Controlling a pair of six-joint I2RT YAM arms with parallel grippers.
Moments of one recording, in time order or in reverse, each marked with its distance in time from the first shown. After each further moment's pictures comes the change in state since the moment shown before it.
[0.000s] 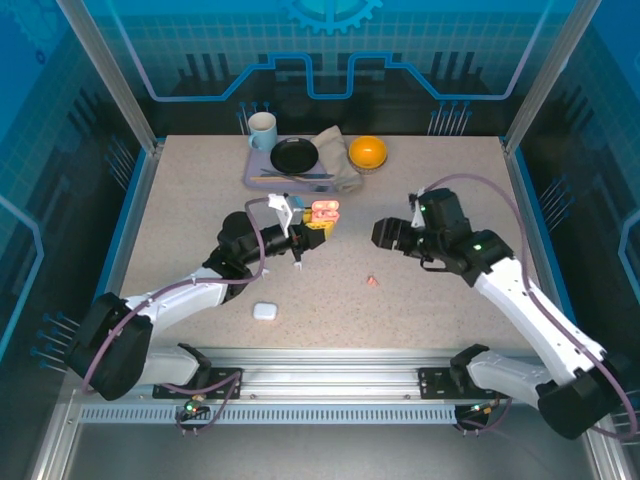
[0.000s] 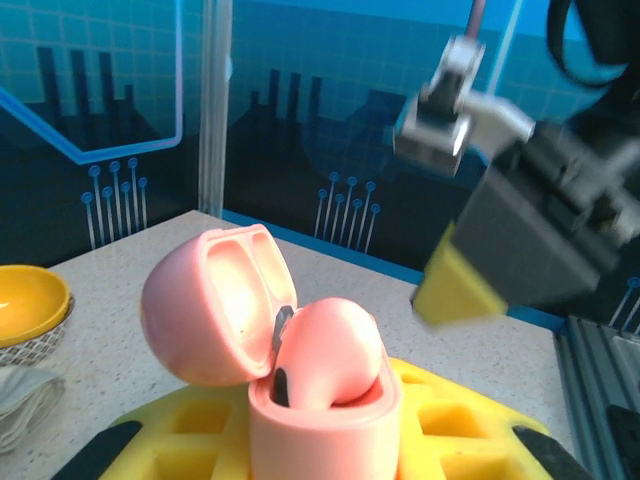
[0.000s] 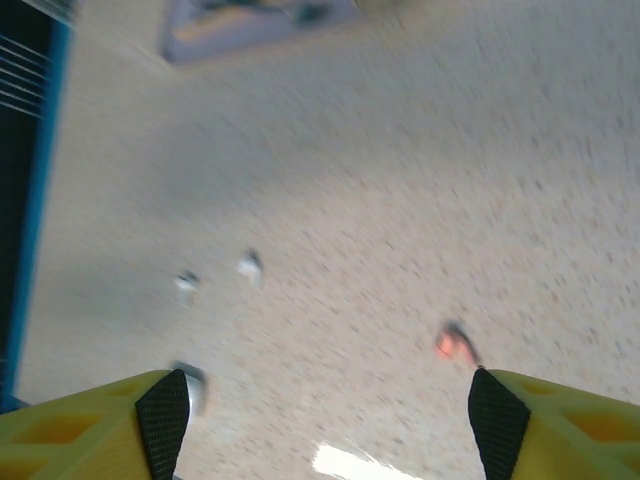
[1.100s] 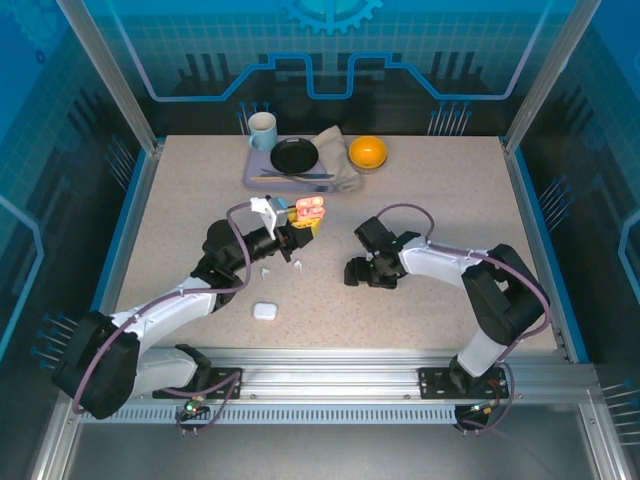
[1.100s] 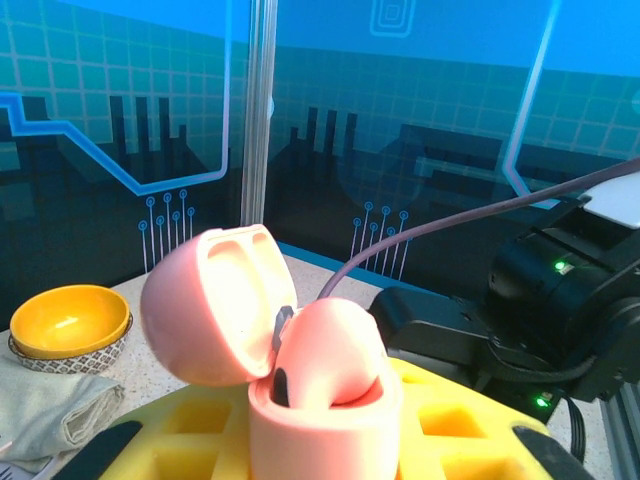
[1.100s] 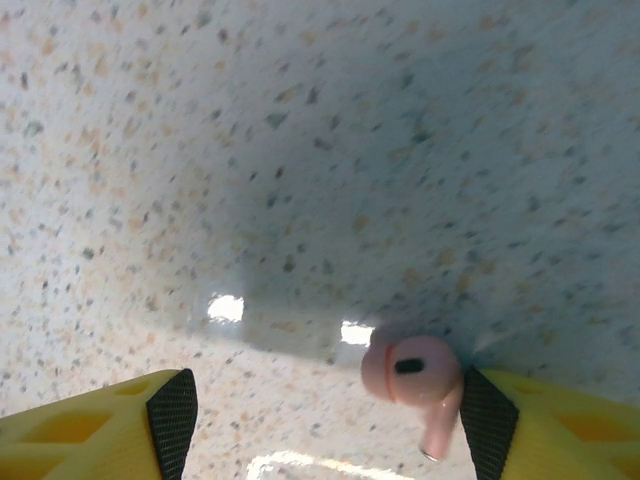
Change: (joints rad) left arm 0.033 -0.107 -0.067 0.031 -0.050 -0.002; right arm 0.158 0.539 -0.100 0.203 0.026 0.020
